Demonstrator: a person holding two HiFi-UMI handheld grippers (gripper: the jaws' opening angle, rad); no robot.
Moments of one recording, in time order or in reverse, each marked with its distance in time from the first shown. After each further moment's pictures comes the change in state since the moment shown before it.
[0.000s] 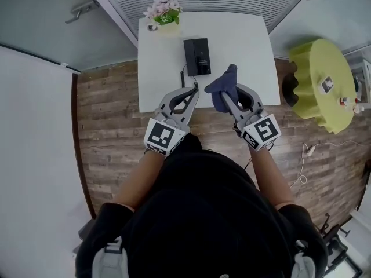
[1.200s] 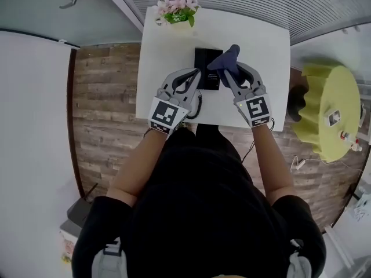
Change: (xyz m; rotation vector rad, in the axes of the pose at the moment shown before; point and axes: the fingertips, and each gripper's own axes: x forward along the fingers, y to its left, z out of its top) left arm 0.109 0.151 -0.057 -0.065 0.066 0.156; right arm 0.169 -0.139 -0.065 -0.260 0.221 0.040
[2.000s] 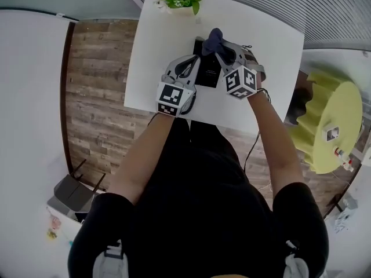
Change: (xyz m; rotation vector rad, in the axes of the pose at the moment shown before) left arm 0.066 0.037 -0.098 -0.141 0.112 0.200; right arm 0.114 -0.012 -0.117 -0.532 0.313 0.242
